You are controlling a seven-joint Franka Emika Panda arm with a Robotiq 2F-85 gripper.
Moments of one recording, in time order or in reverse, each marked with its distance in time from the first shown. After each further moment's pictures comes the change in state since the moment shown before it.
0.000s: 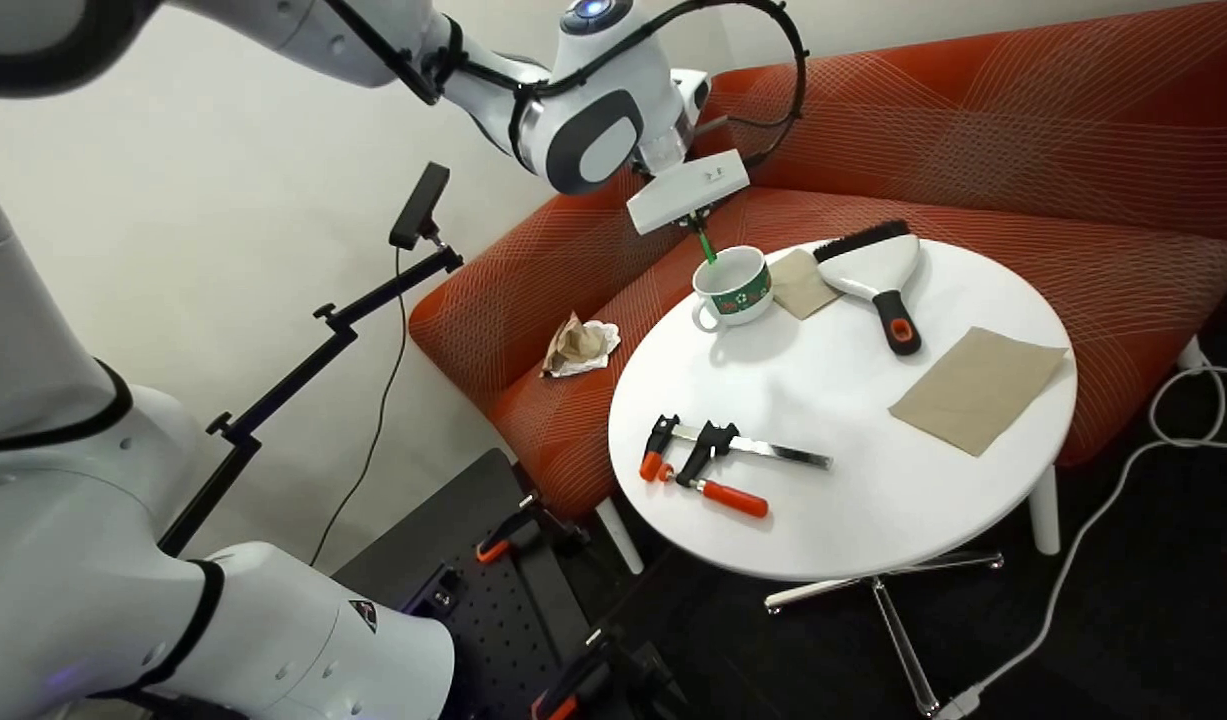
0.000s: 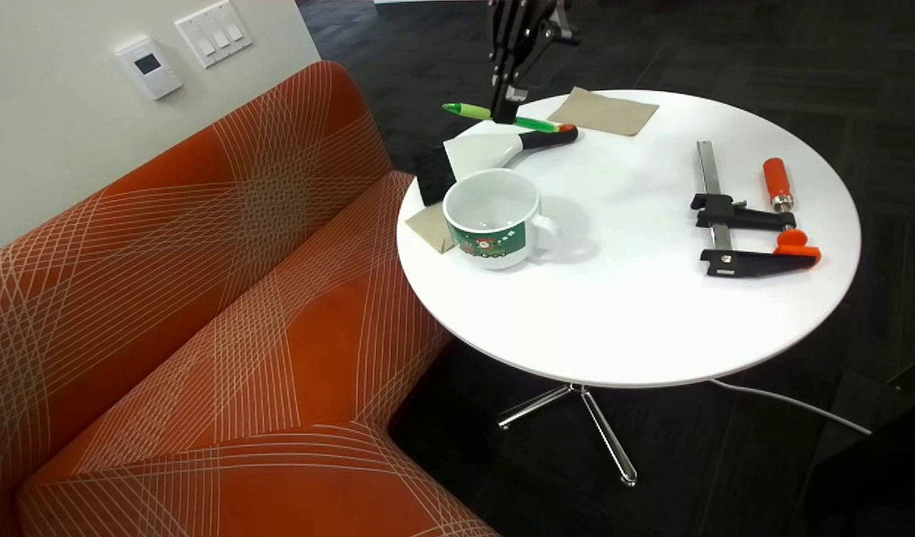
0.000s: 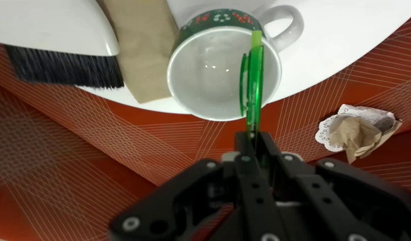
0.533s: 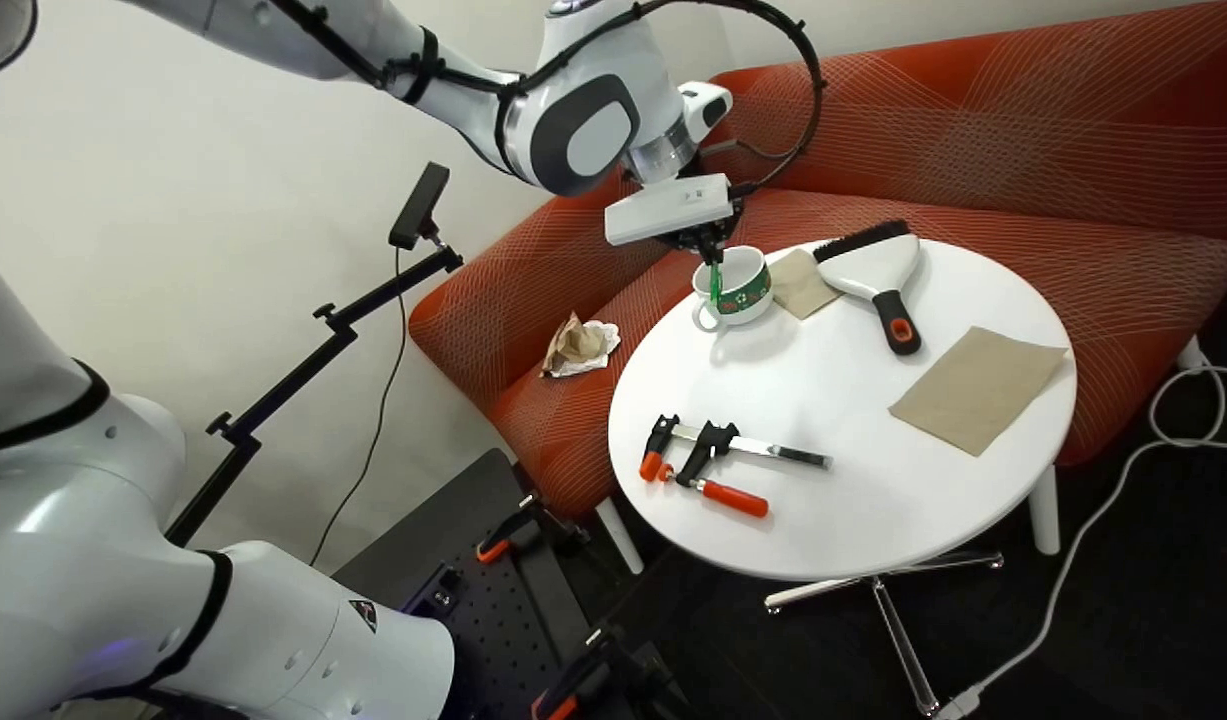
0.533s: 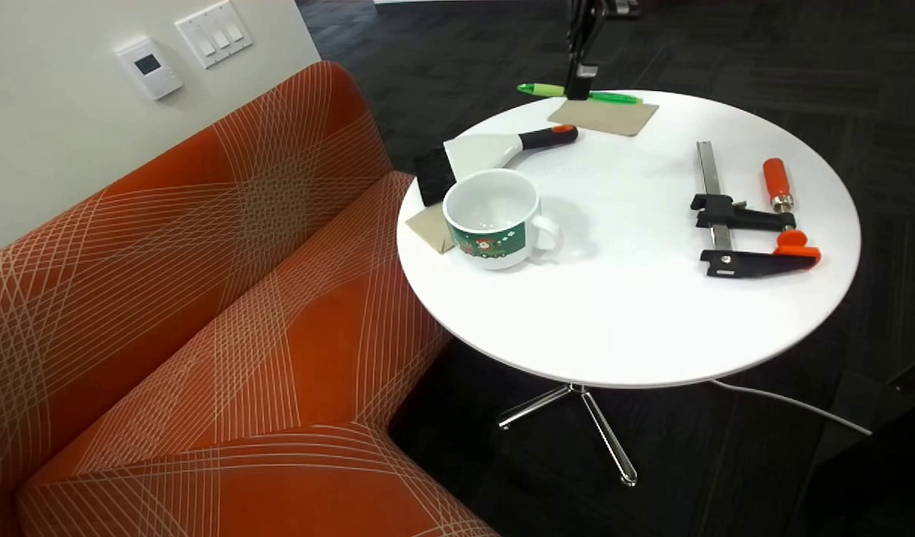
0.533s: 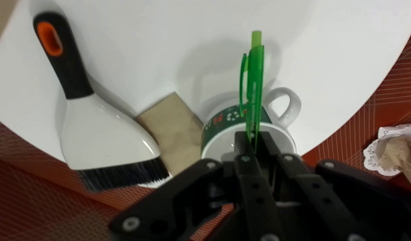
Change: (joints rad) arm 0.155 -0.140 -0.248 -0.106 -0.092 -0.097 0.368
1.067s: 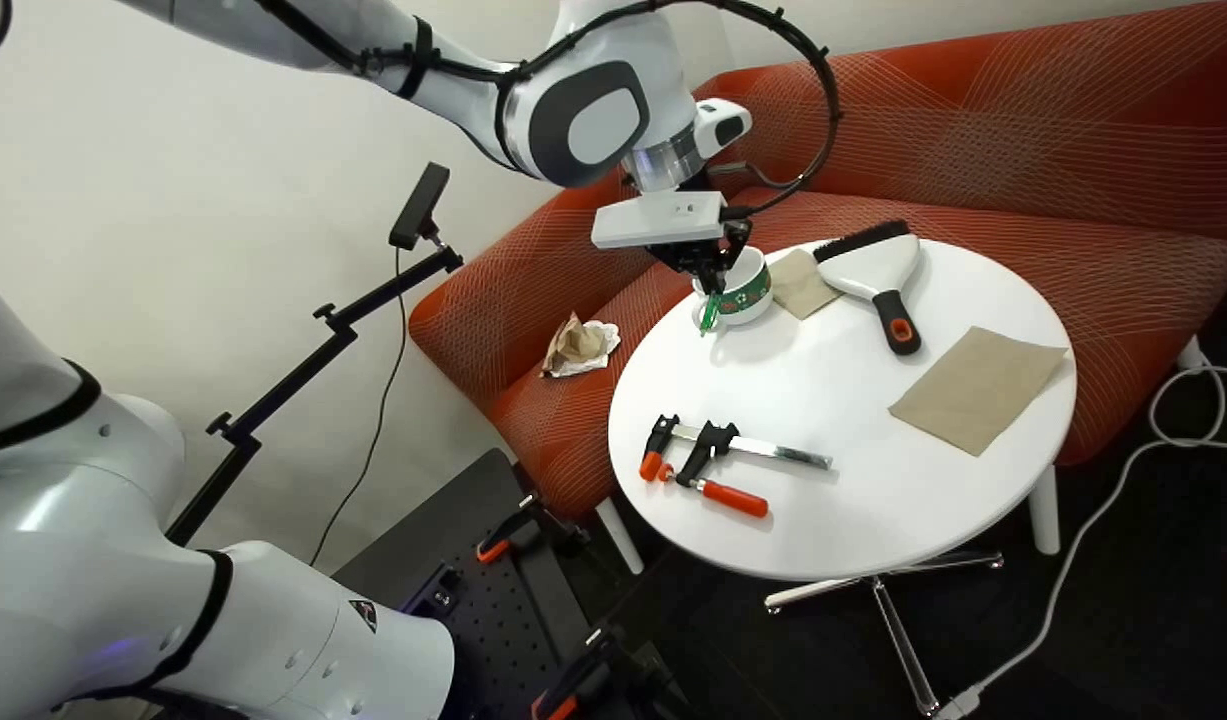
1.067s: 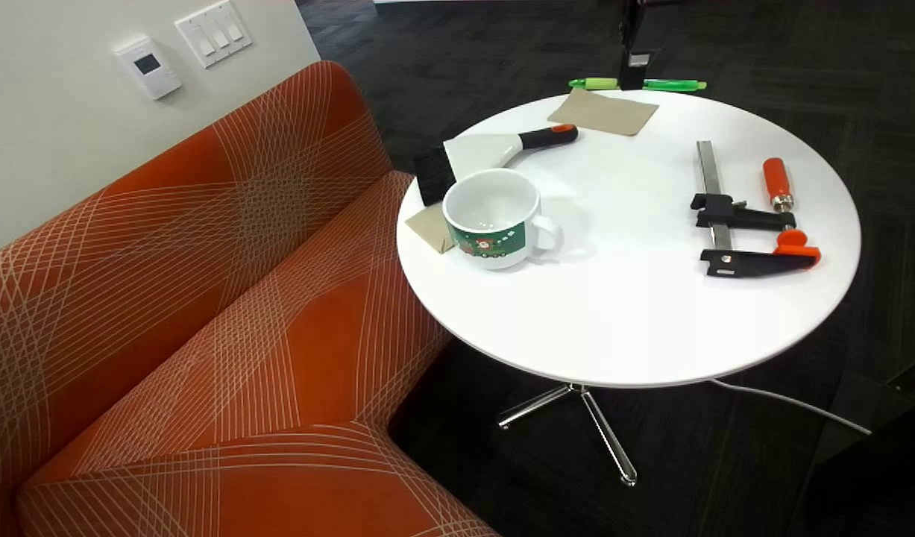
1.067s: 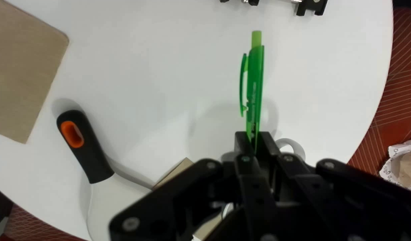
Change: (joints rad) arm 0.014 -0.050 -0.082 -0.023 -0.050 -0.182 0.167
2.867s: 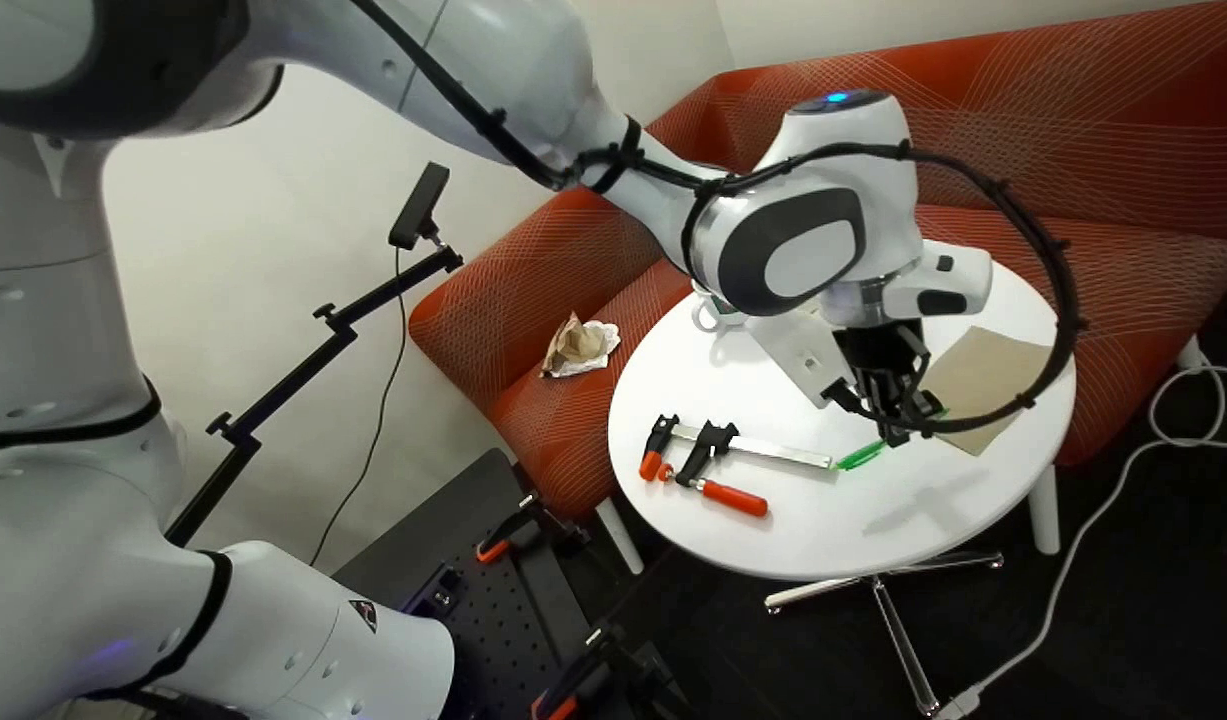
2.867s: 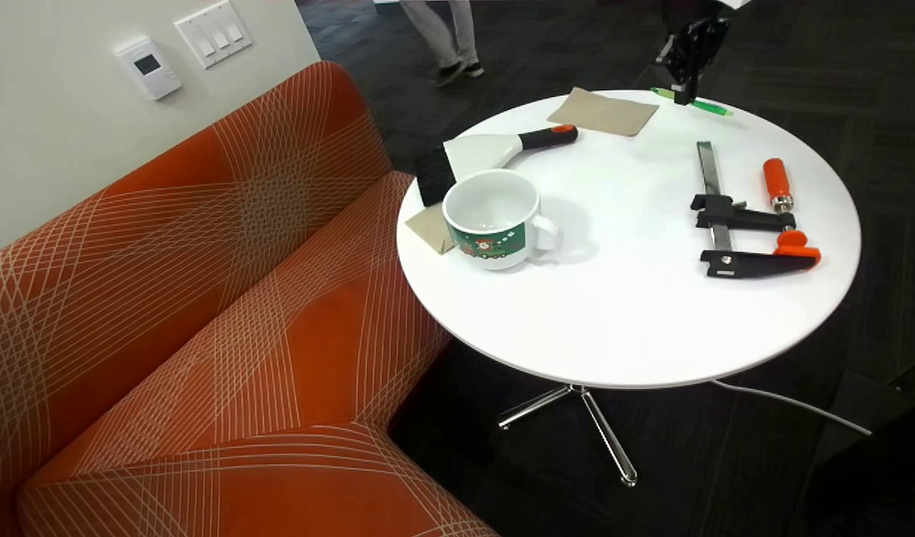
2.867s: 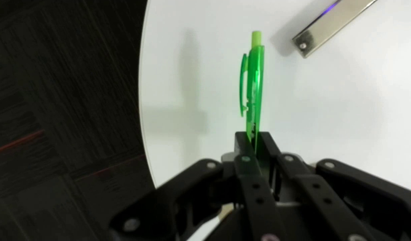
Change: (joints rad) arm -0.015 0.363 -0.331 0.223 -0.088 0.021 0.653
